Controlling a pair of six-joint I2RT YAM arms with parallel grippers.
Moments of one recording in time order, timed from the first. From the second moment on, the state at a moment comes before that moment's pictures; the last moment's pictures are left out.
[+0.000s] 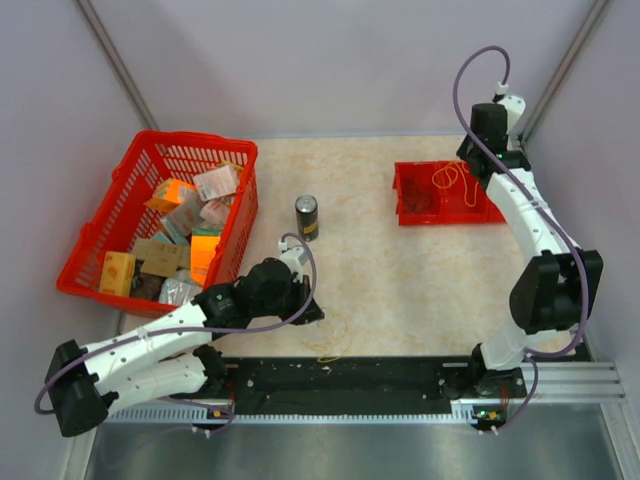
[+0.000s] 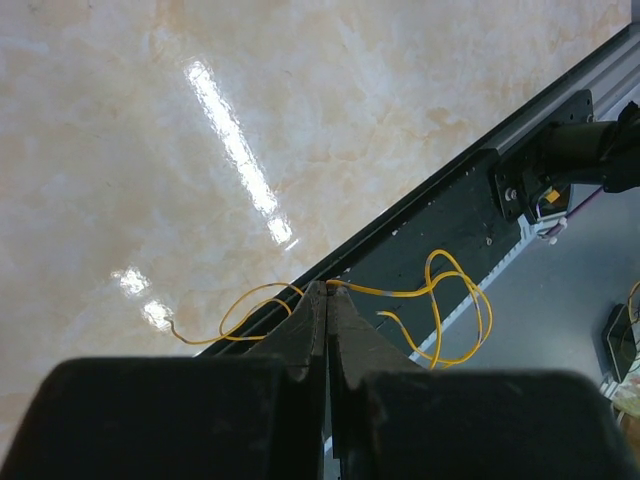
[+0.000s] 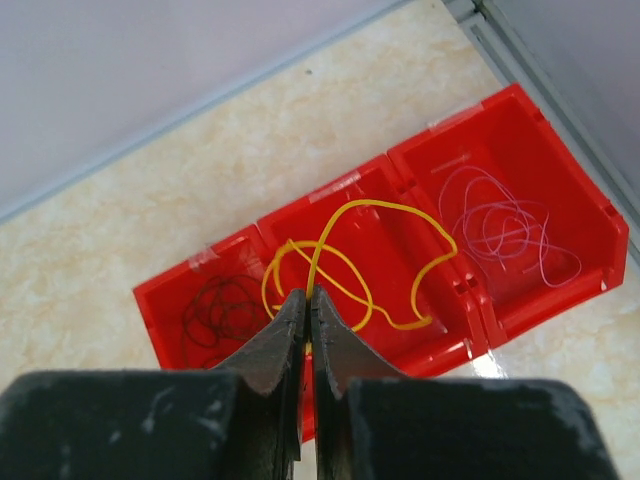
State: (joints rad) left arm -0.95 0.93 0.63 -0.40 0.13 -0.76; right arm 0.11 1.61 1.52 -0.39 0.41 0.41
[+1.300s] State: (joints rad) left arm -0.95 1.14 0.74 -0.42 0.07 -0.76; right arm 0.64 1.10 0.69 -0.41 -0.11 0.40
